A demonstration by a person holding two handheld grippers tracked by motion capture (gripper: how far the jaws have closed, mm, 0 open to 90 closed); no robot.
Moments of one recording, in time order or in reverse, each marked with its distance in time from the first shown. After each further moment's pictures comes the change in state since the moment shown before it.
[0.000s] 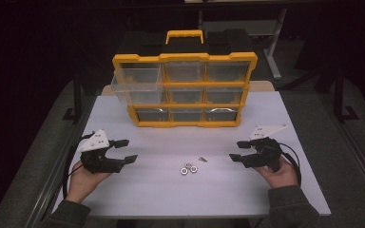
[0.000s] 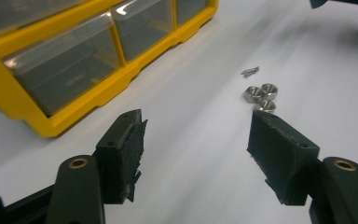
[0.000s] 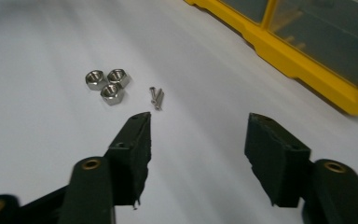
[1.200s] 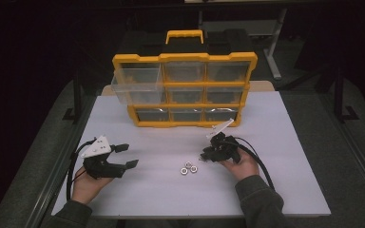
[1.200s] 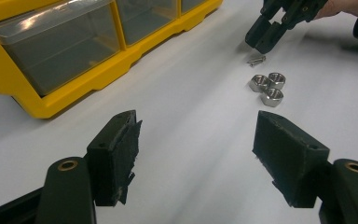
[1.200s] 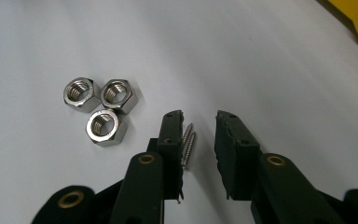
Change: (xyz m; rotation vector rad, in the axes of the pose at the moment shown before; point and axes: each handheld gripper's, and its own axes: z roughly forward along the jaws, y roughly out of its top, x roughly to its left) left arm -0.002 -0.019 0.007 -0.003 0.013 -0.023; right arm 0.014 0.034 0.108 0.204 0.093 -0.047
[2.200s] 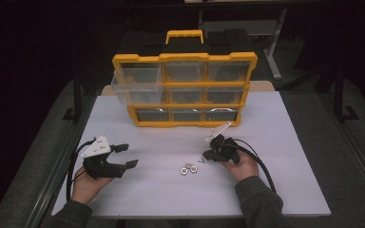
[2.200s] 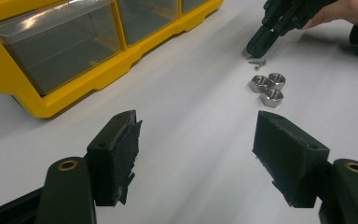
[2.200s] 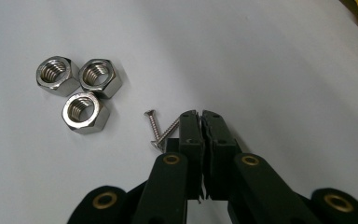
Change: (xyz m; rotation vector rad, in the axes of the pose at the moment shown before) left arm 0.001 0.000 0.000 0.000 -0.005 0.001; right arm -0.002 -0.005 0.009 0.037 -0.048 -0.042
